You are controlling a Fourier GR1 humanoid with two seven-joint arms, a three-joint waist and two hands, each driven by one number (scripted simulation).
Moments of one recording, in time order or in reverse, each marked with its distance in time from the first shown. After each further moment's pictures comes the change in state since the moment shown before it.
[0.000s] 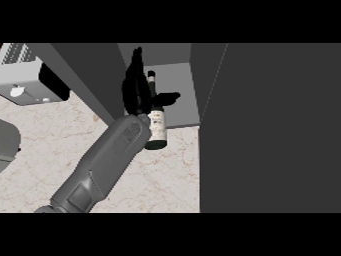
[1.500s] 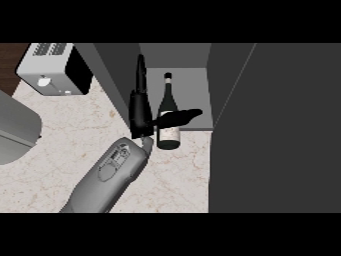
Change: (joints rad) left arm 0.234 0.002 -0.104 -0.403 0.610 -0.094 -0.541; right arm 0.023 0.004 0.065 -0.027 0.006 -0.114 0.035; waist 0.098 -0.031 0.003
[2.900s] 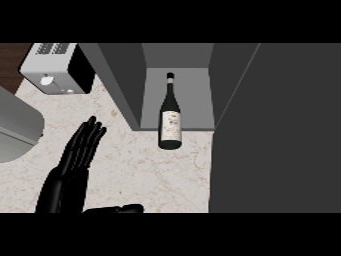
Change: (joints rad) left arm 0.690 0.367 -0.095 -0.863 0.075 -0.328 0.043; right arm -0.010 -0.164 -0.004 -0.005 0.052 0.061 0.018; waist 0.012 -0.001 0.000
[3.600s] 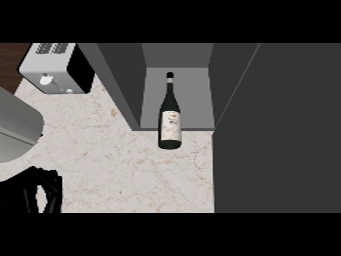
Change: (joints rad) left arm 0.214 0.170 0.231 -0.106 0.189 -0.300 -0.091; right arm 0.034 -0.055 -0.003 -0.001 0.005 0.108 -0.056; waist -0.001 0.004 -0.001
